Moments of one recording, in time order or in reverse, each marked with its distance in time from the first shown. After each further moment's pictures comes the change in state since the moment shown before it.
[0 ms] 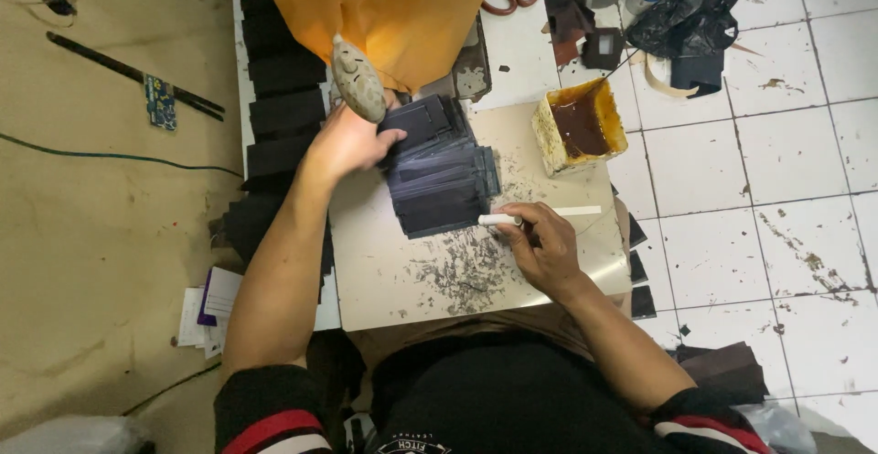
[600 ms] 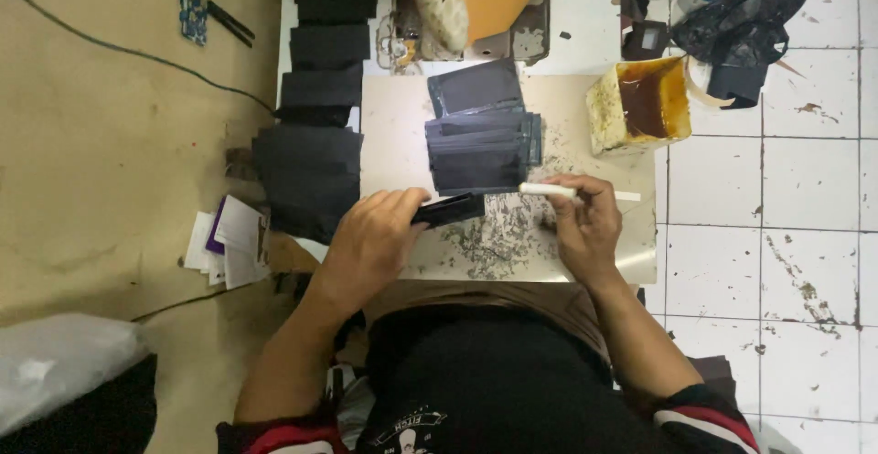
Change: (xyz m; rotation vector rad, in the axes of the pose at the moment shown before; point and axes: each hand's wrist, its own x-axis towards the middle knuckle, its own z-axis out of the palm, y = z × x) left_hand -0.190 0.051 0.057 0.084 0.294 0.153; right_hand -0.020 0.011 -0.002 0.202 -0.015 0.196
